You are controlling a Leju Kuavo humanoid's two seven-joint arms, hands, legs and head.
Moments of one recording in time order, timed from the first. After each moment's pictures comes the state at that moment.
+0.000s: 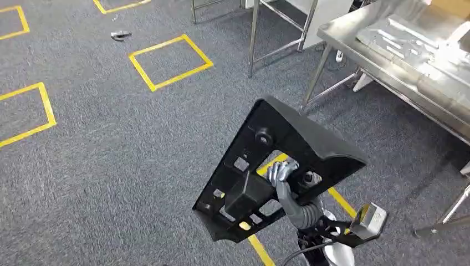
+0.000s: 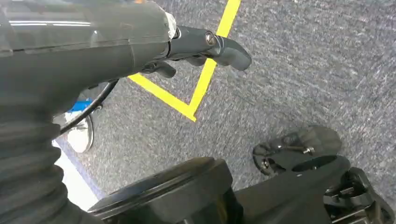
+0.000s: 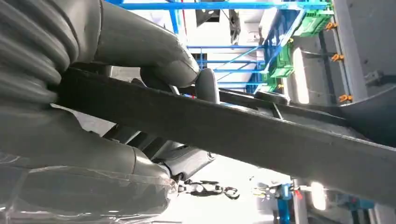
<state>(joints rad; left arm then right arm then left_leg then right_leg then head) -0.11 -0.15 0.79 -0.20 -1.22 0.17 0.10 -0.01 0.14 0.19 -1.73 -0.07 0.41 -0.66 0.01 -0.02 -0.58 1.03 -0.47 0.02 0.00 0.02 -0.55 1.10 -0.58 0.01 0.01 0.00</state>
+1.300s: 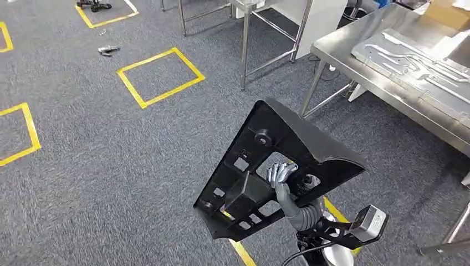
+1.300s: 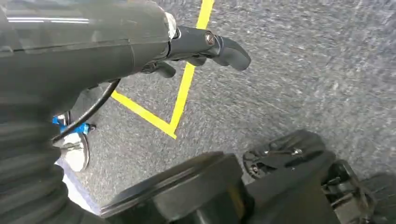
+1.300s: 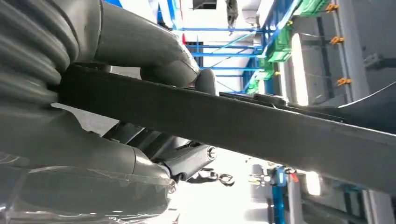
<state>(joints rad) -0.08 -0.14 0.79 -0.20 -1.25 0.17 0.09 0.00 0.14 0.20 -1.73 -0.06 0.41 -0.67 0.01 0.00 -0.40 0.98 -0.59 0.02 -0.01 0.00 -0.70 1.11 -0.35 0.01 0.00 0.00</state>
